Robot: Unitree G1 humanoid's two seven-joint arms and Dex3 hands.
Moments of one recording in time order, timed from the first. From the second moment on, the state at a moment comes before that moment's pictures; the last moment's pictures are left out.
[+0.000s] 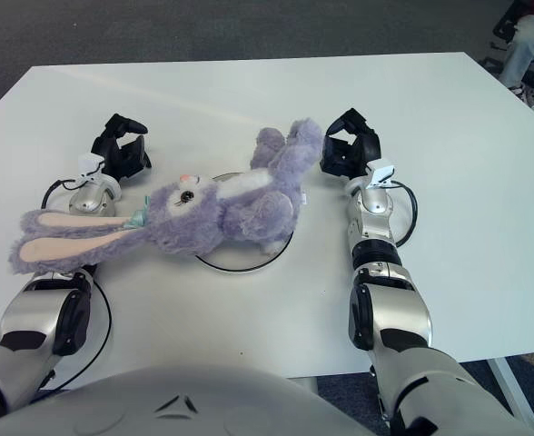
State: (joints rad) left arm -0.52 0.20 0.15 0.87 -0.03 -0.48 -0.08; right arm -0.57 -0.21 -0.21 0.95 0.11 -0.62 0.16
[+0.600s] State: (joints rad) left arm -0.52 0.20 0.14 0.87 -0.03 -0.48 -0.08; right arm -0.57 -0.21 -0.21 0.95 0.11 -0.59 0.15
